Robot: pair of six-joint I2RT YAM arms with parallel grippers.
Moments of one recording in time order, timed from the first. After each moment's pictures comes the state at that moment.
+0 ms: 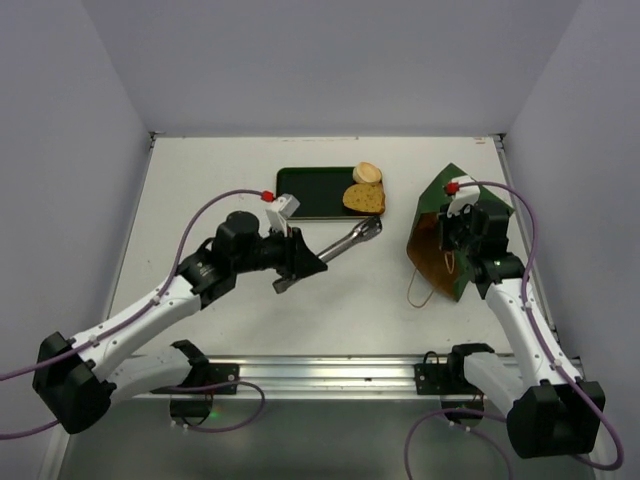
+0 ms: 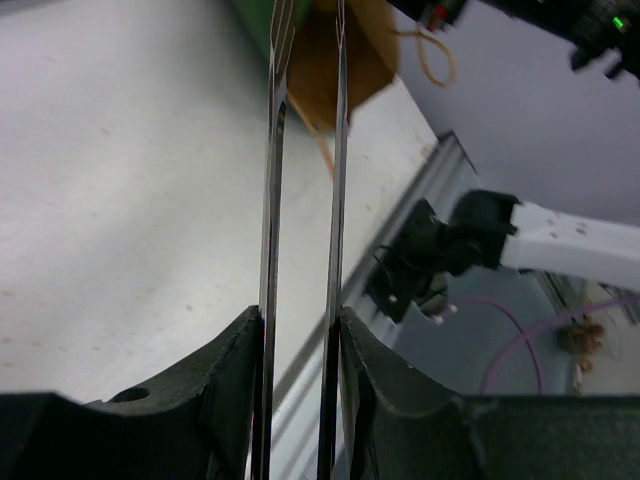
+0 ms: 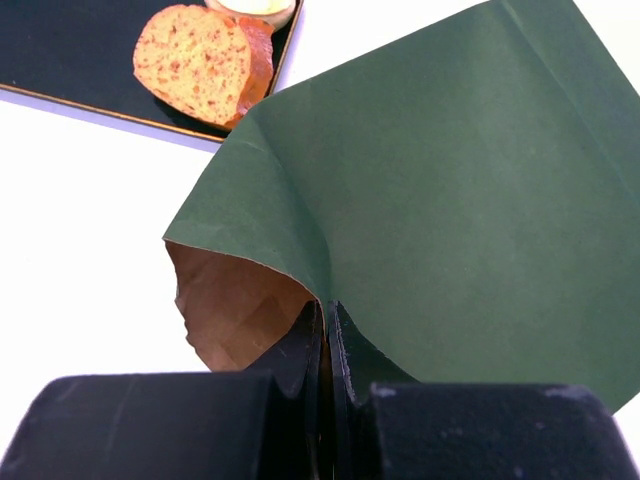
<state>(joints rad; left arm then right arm) -0.64 1.10 0.81 -0.12 0.43 -0.57 0.06 0.94 0.71 -0.26 -0.15 -0.12</state>
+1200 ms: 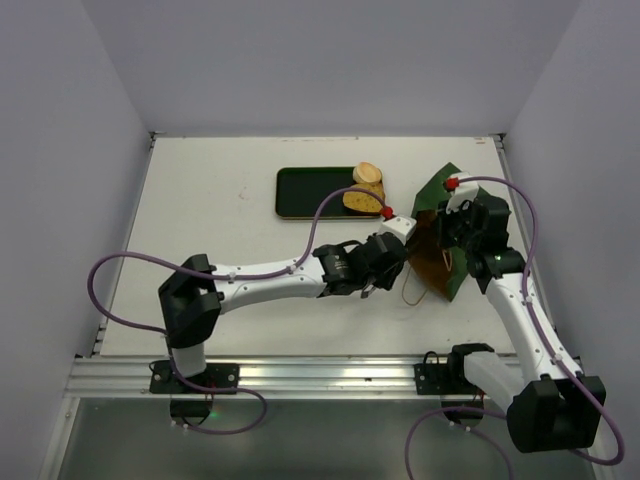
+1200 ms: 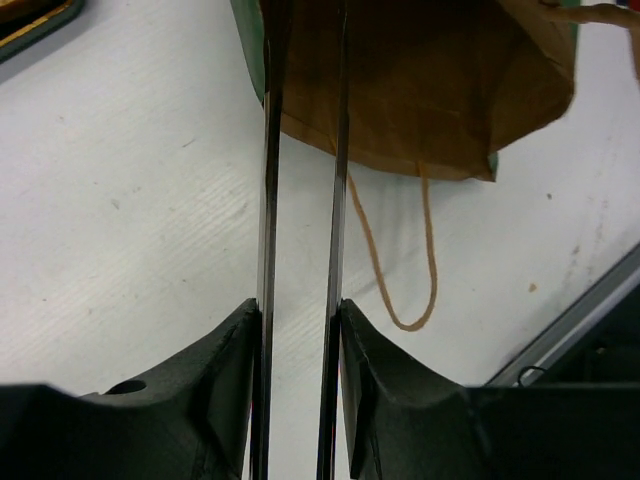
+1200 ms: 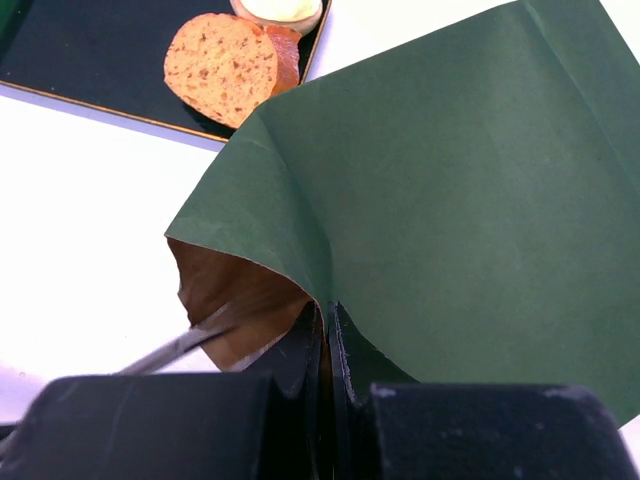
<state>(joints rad) -1.19 1.81 1.43 -0.33 -0.30 -0.50 0.06 0.99 0.77 -0.29 -0.20 -0.09</state>
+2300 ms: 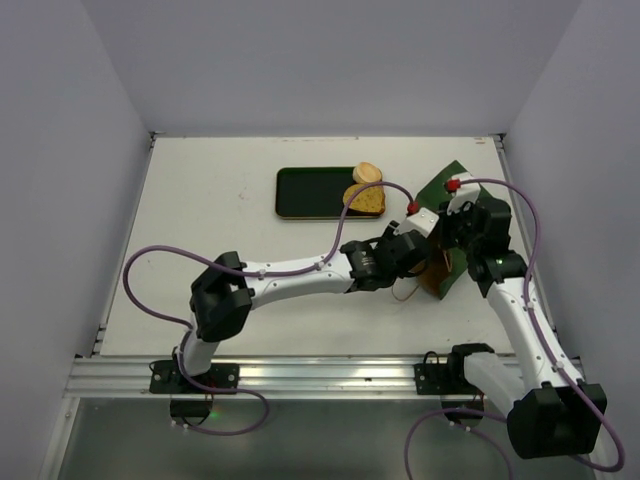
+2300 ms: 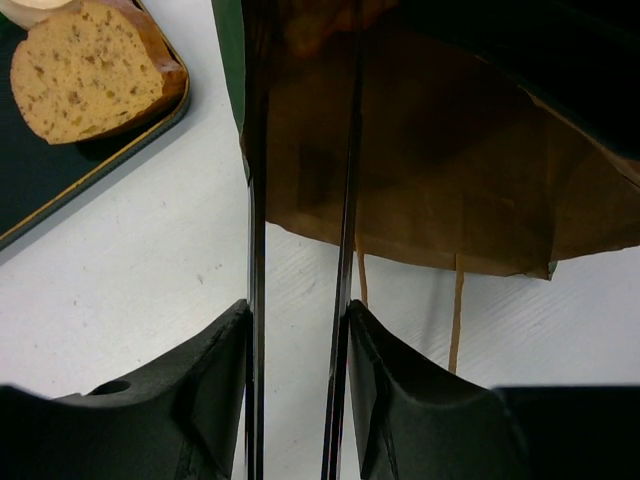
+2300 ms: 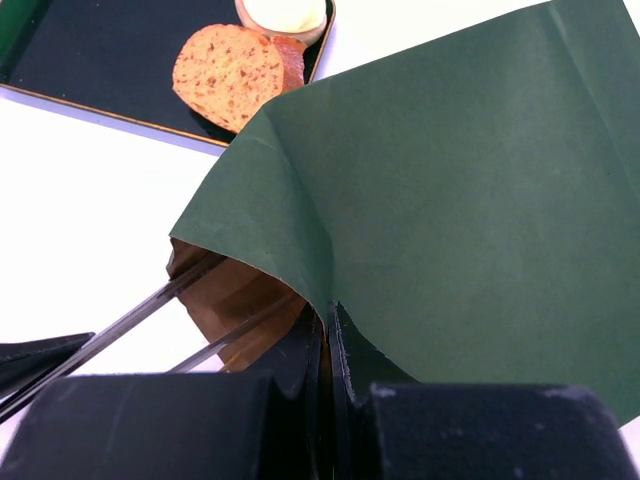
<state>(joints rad) -1.21 1.99 1.67 -0.40 -0.57 -0.34 0.07 0.96 0.76 -0.29 -0.21 -0.09</state>
